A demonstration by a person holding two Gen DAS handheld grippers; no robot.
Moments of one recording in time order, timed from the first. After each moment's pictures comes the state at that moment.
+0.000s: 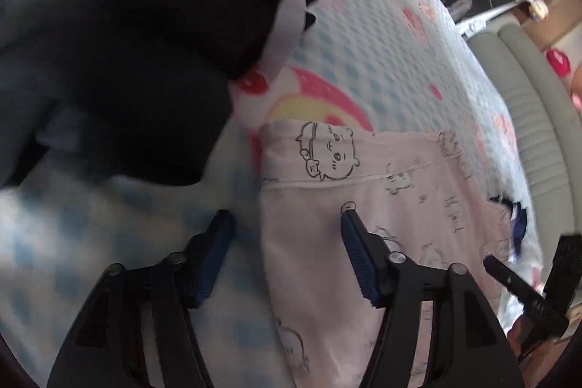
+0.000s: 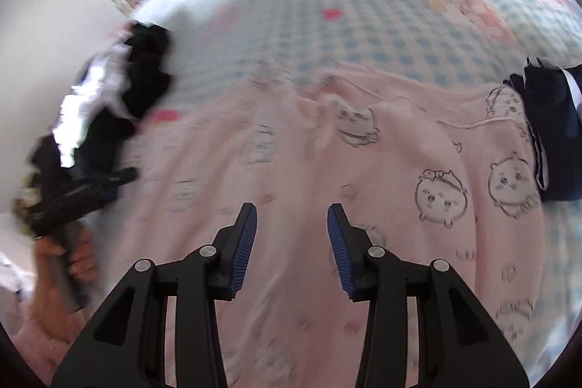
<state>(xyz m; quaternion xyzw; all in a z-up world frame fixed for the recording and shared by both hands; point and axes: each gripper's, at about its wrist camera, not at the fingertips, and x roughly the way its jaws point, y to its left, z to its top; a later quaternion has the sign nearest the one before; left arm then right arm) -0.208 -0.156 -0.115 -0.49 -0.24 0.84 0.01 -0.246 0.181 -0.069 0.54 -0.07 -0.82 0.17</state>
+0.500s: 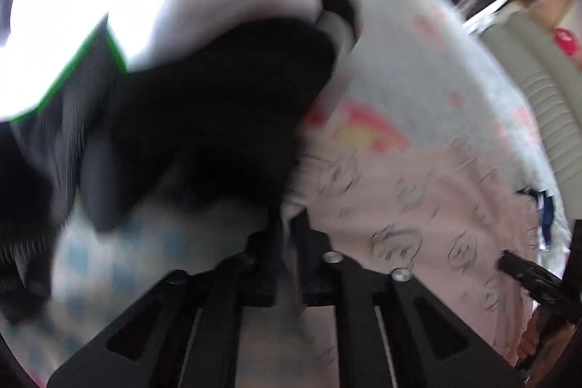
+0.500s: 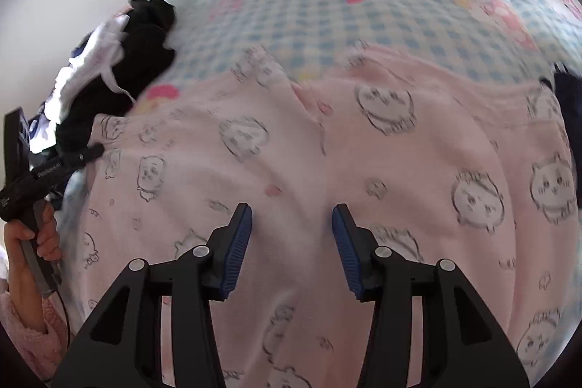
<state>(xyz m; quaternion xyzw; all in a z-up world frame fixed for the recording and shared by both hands) -0.183 -0.186 -0.086 -0.48 -0.21 0.85 -0.03 -0.235 0.157 -0.071 0.53 -0.04 -0.83 0.19</state>
